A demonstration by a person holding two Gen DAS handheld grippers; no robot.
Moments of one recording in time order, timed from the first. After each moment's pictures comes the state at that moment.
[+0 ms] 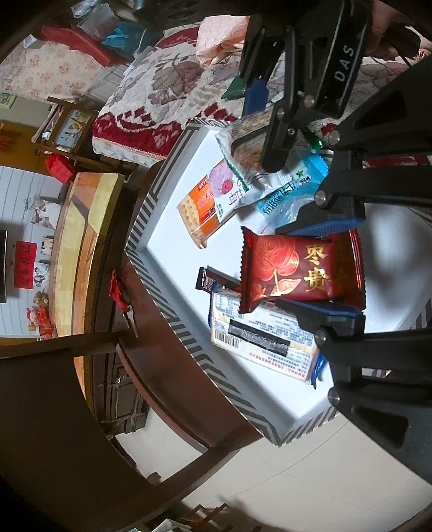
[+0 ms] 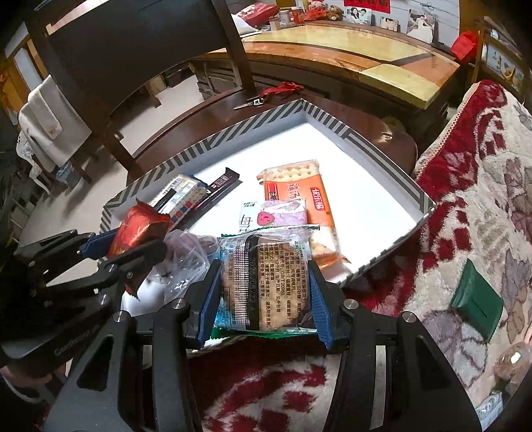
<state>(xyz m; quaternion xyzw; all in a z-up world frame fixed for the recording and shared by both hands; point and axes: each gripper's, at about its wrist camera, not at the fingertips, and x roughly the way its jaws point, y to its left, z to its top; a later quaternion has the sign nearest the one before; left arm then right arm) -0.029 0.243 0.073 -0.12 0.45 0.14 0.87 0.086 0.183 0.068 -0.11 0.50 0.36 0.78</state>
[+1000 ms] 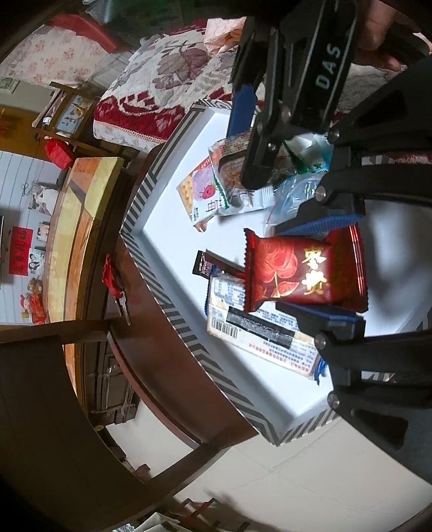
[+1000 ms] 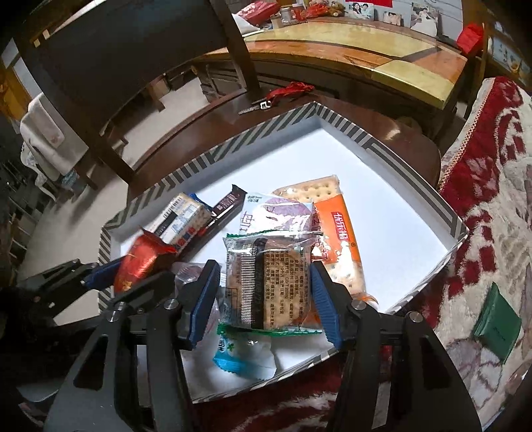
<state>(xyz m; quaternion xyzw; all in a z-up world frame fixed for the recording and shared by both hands) -0.023 0.254 0.065 -0.14 0.46 0.16 0.86 0.105 0.213 0.058 -0.09 0.50 0.37 0.77</state>
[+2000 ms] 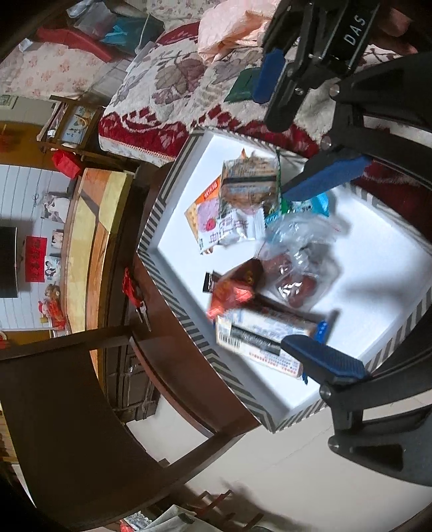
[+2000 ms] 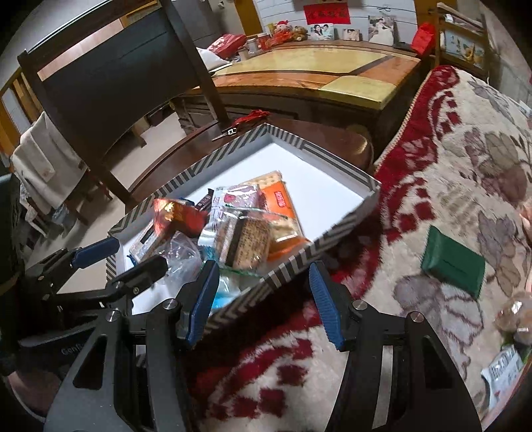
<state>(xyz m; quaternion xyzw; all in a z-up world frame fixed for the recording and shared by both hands) -0.039 0.217 0.088 -0.10 0.43 0.17 0.88 0.064 0.129 0.085 -0.04 0.46 0.33 0.82</state>
